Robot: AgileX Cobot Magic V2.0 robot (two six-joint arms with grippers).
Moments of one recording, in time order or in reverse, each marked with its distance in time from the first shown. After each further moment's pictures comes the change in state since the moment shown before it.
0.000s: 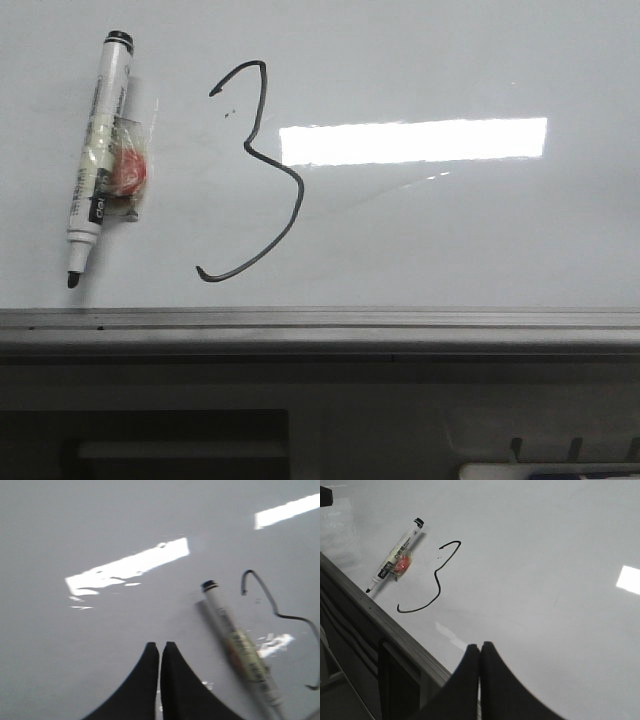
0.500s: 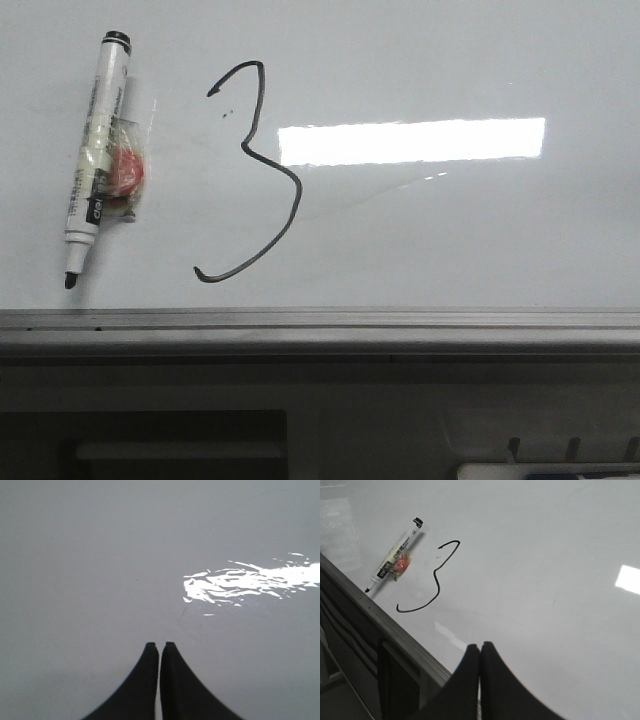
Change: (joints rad) left arm 0.456 -0.352 0.196 0.235 0.058 -0.356; right arm 0.000 0.000 0.000 0.000 0.000 0.000
